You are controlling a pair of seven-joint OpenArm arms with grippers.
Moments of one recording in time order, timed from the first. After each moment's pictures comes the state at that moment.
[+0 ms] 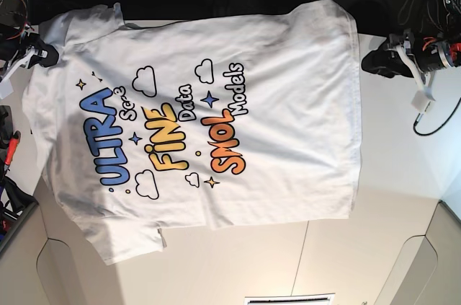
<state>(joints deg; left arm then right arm) 18.4 -28.2 -22.5 78.1 -54.7 -38.7 60.4 -11.1 24.9 32.7 72.2 49.7 31.2 -71.7</state>
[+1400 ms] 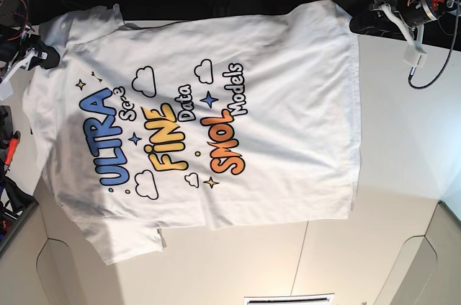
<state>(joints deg) 28.3 -23.5 -22.9 76.1 -52.1 -38.7 48.8 -11.0 24.9 32.7 72.2 51.3 31.2 -71.9</state>
